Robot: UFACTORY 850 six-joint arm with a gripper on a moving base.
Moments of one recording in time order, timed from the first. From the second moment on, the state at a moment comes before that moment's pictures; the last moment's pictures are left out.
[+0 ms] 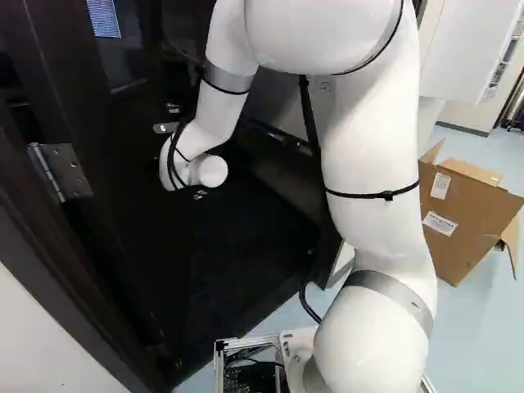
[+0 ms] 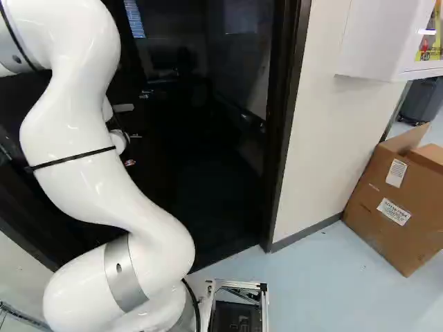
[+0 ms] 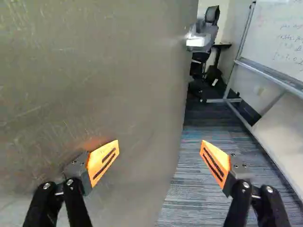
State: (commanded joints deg) arm 38.3 -22.3 -49.3 6.9 47.6 0.0
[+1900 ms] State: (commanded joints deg) arm 41.8 -27.5 -55.8 -6.7 47.6 0.0
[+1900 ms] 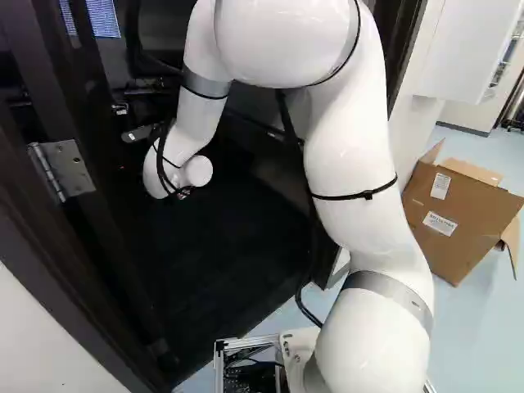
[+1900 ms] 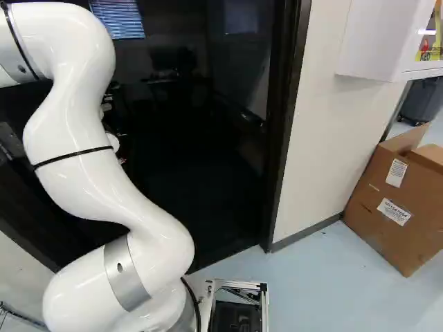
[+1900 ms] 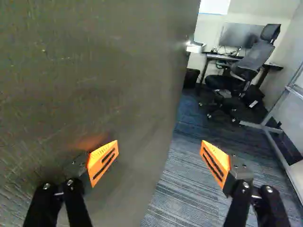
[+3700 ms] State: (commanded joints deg) arm 43.1 -29.6 -58.6 -6.9 47.6 0.0
